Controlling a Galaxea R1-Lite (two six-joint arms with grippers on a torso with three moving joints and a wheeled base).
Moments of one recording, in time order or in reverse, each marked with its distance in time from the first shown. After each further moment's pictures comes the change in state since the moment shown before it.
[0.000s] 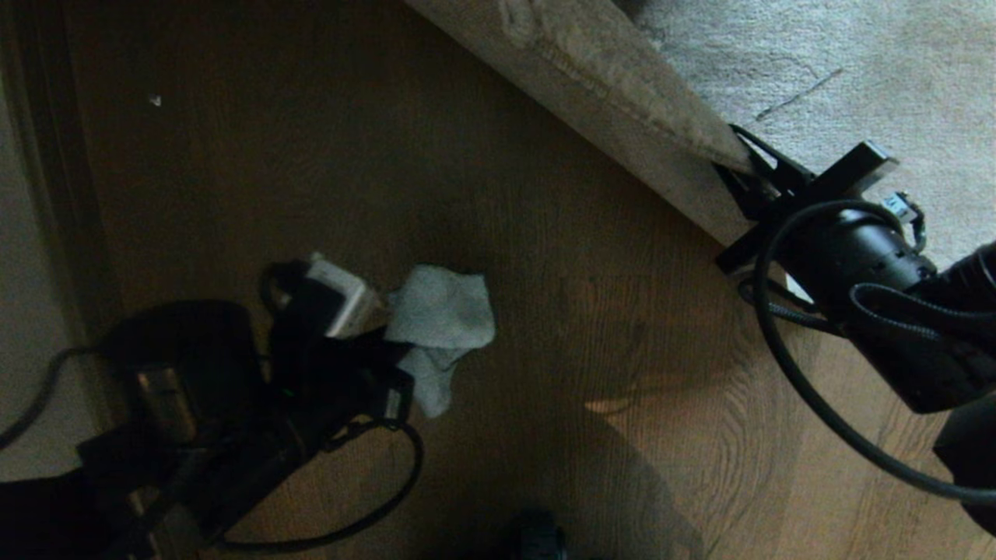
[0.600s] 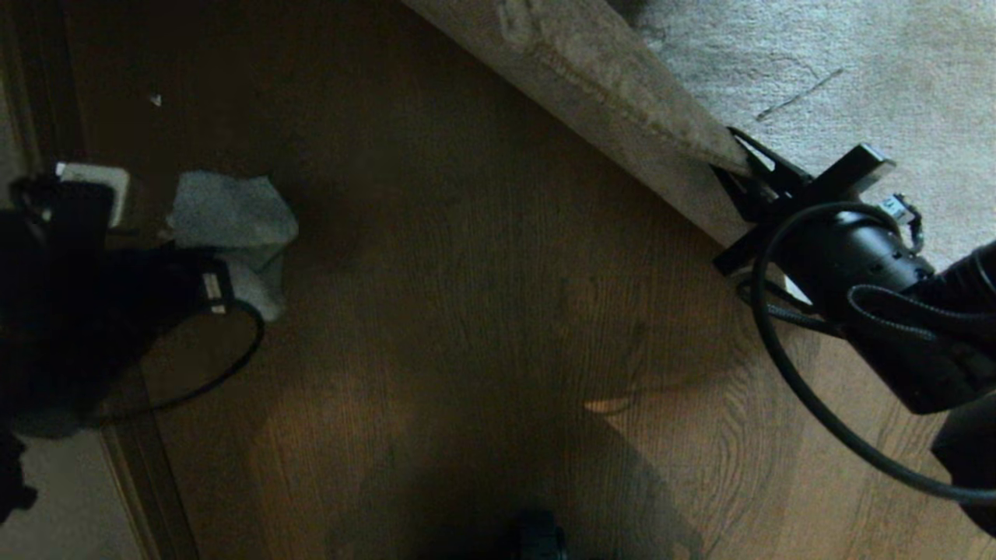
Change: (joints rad) left arm 0.555 -0.136 -0.043 0.004 0.008 0.002; right arm 0.000 0.003 0.004 0.000 0.001 0.001
